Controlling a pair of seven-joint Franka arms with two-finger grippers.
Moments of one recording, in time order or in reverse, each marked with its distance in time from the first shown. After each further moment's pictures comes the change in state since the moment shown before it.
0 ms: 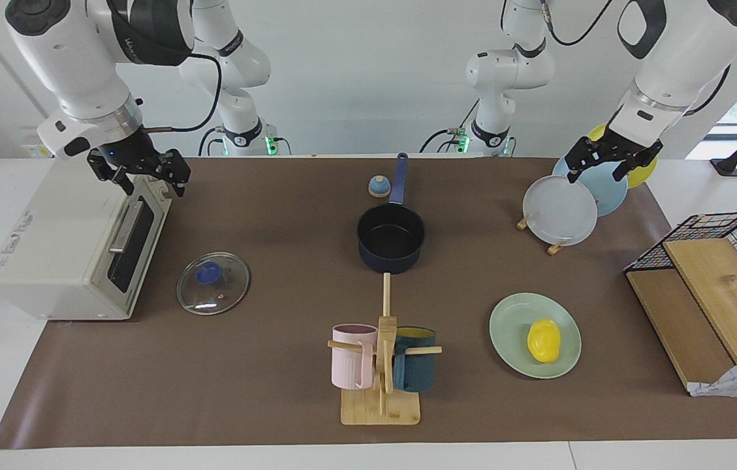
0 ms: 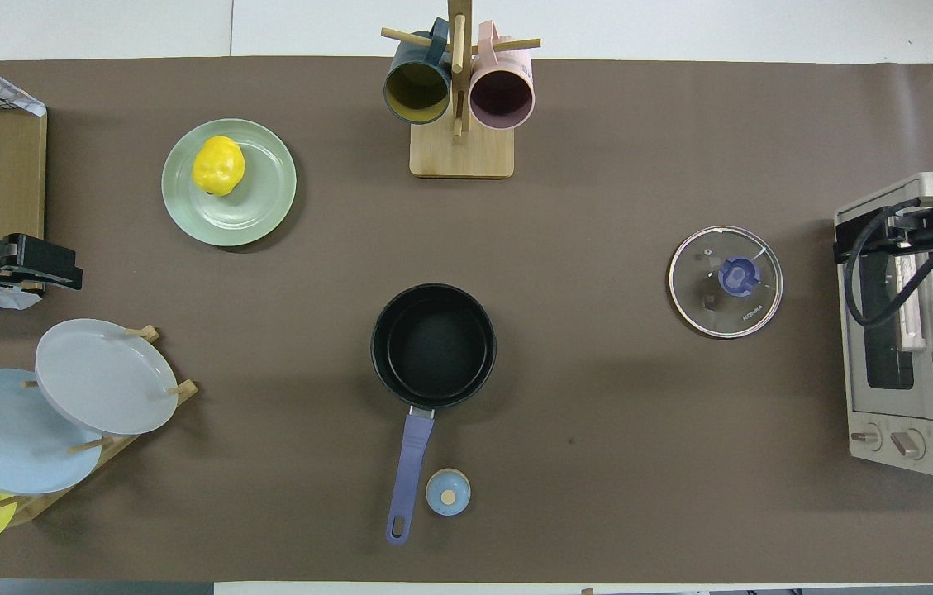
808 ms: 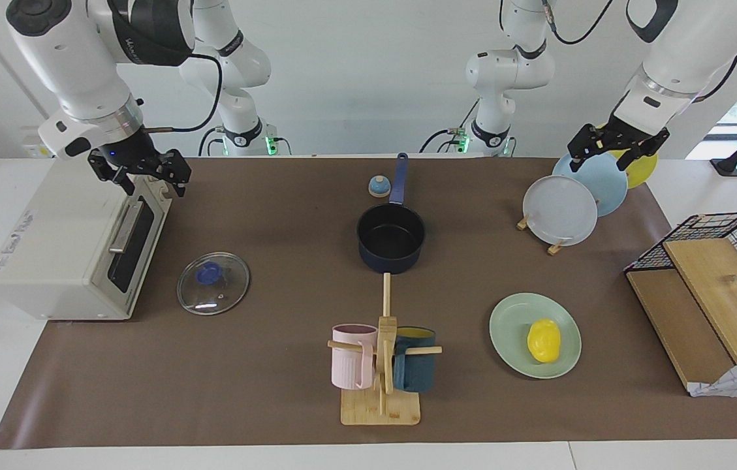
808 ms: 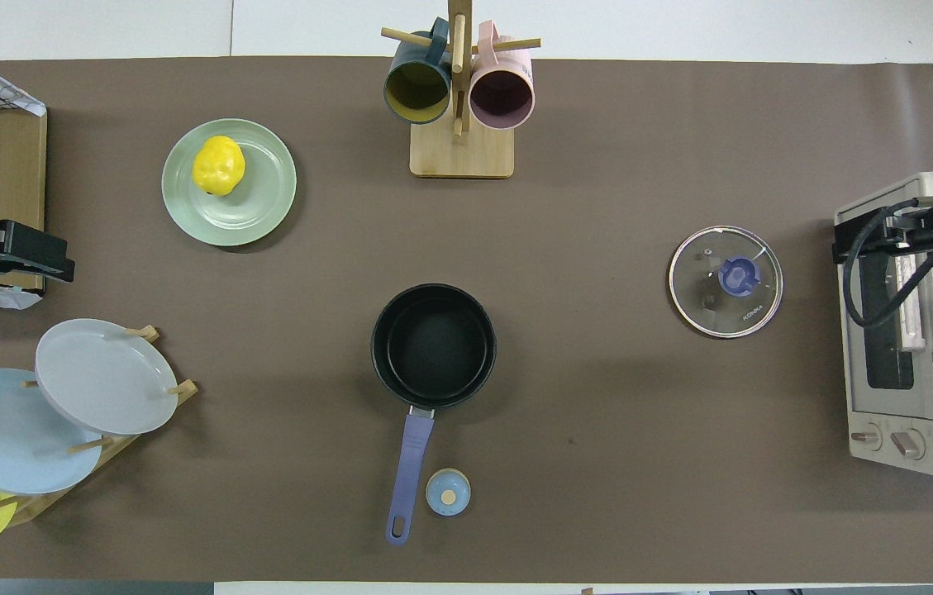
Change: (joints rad) left arm -0.003 0.055 -0.006 0.113 0.000 -0.072 0.001; right arm 0.001 0.000 0.001 -0.001 0.000 0.000 0.000
